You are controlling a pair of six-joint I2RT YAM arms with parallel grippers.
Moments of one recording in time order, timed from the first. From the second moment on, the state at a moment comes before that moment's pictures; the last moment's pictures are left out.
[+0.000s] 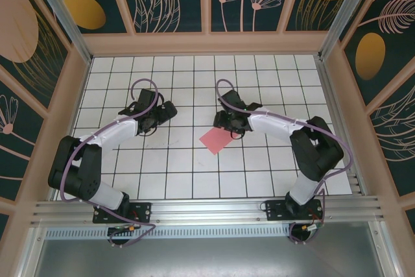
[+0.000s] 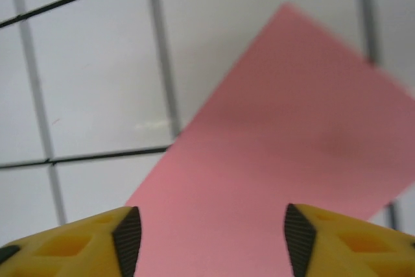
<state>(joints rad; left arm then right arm) -0.35 1.51 0.87 -0.30 -0.02 -0.85 0.66 1.71 1.06 -0.44 0.06 0.84</state>
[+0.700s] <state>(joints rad) -0.35 1.55 0.88 -0.20 0.23 -0.80 0.58 1.97 1.26 -0.42 0.09 0.74</state>
